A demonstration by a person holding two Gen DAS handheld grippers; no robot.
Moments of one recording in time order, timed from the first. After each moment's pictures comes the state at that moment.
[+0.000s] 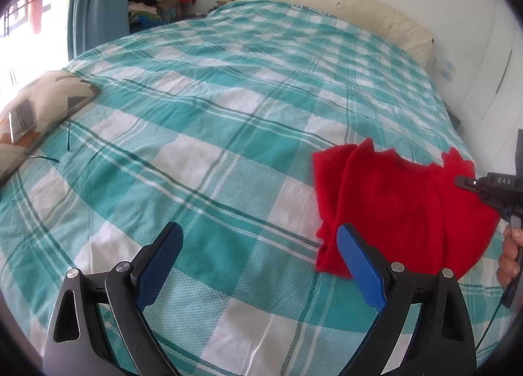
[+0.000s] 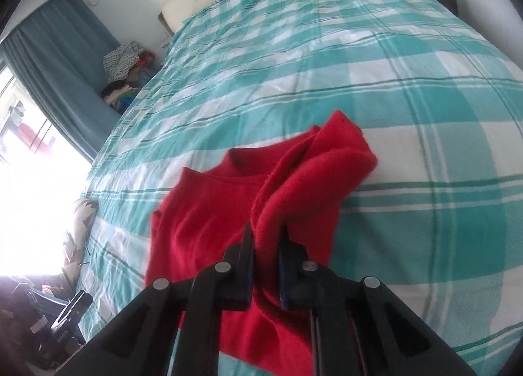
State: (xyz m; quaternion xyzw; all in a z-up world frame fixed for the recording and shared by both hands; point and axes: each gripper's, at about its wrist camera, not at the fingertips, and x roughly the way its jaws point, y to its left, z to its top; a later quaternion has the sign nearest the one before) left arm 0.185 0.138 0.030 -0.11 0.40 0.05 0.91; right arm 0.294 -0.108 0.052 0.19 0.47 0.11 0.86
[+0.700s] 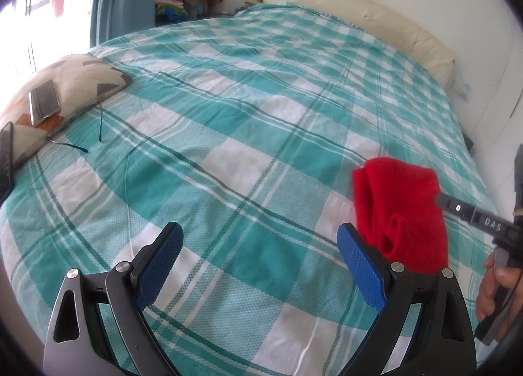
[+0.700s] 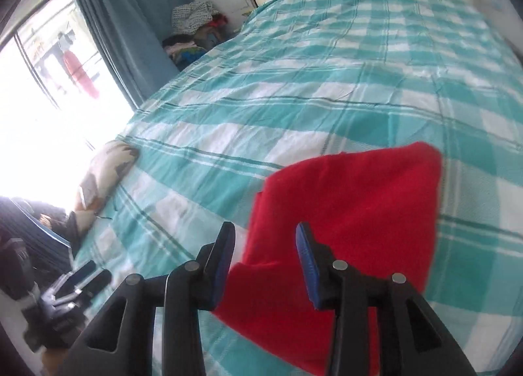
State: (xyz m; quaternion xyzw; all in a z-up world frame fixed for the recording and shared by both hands) left arm 0.177 0.193 0.031 -0.14 0.40 0.07 0.90; right arm 0.282 0.030 0.049 0.03 0.45 0.19 0.87
